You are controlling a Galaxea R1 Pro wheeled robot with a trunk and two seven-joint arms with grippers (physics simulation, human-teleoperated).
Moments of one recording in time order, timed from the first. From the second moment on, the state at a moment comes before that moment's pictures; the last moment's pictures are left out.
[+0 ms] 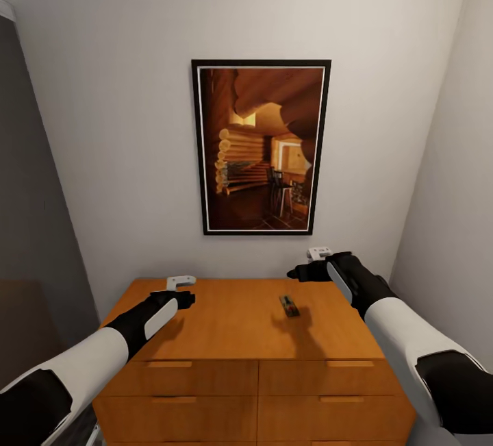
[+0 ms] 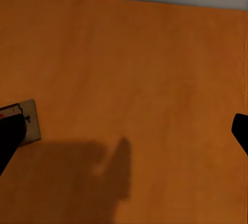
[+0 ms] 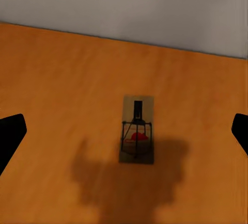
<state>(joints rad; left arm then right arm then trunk) -0.90 0.09 -0.77 -0.47 0.92 0.33 0.38 -1.00 -0.06 0.23 -0.54 -0.15 0.67 0.26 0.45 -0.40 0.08</state>
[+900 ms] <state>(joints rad) -0.90 0.09 -0.77 -0.47 0.92 0.33 0.37 -1.00 -0.06 0.23 -0.53 -0.15 0.73 0.13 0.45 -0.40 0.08</state>
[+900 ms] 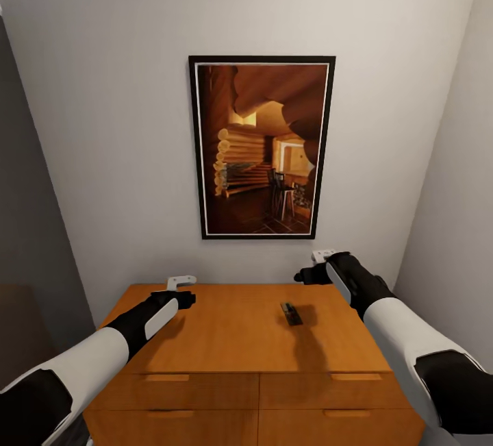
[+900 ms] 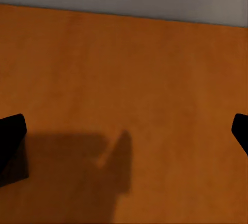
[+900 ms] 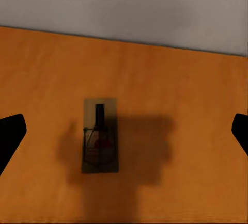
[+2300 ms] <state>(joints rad) -0.90 0.09 -0.77 -0.47 0.92 0.33 0.37 -1.00 0.04 0.29 -0.38 -0.11 0.77 0.07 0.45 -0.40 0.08</state>
